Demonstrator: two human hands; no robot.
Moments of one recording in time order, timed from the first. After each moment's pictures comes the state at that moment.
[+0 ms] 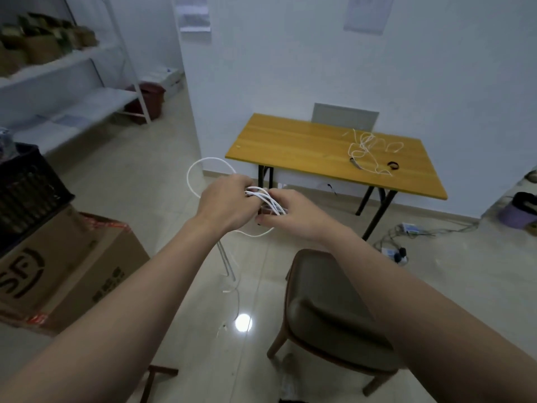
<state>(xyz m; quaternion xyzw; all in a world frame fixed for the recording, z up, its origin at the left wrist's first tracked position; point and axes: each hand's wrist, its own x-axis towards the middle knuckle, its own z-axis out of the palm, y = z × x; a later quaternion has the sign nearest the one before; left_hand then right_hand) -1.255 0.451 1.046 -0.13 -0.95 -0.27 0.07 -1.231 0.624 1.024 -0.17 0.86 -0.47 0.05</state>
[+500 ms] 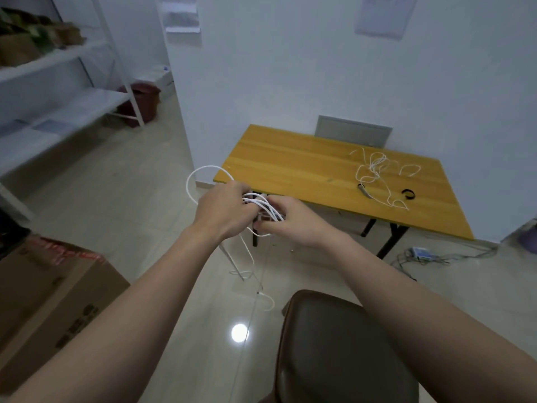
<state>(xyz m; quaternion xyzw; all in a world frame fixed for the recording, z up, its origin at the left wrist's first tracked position) -1.481 0.524 1.036 -0.11 -0.95 -0.27 0.06 -1.459 0.698 1.017 -0.18 0.85 -0.49 0.08</state>
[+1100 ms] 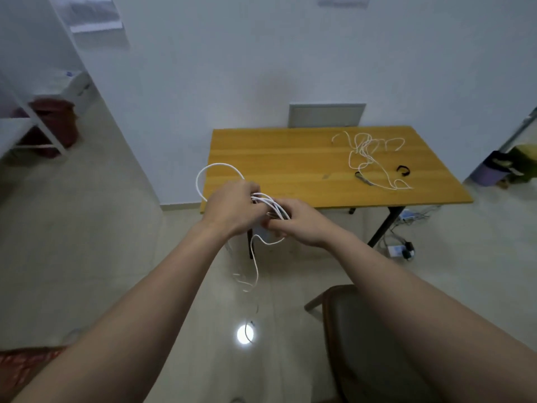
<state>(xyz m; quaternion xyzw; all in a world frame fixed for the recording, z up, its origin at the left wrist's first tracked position) -1.733 0.464 1.018 -0.28 -0.93 -0.24 -0.03 -1.658 0.620 0.977 0.00 0.84 -0.54 0.04</state>
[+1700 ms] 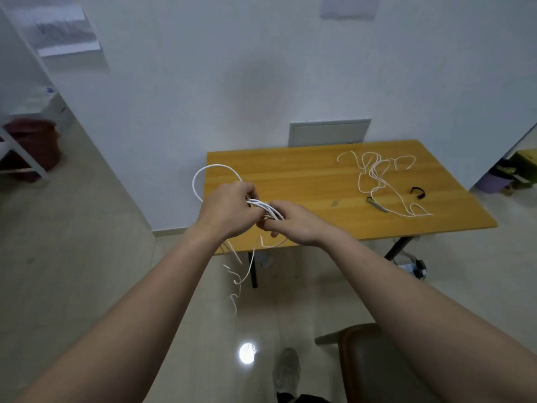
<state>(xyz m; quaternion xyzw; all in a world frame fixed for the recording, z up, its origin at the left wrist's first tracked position) -1.907 0.508 1.010 -0.31 -0.92 -0.23 -0.02 -1.826 0.664 0.977 0.04 0.87 -0.48 0.06</state>
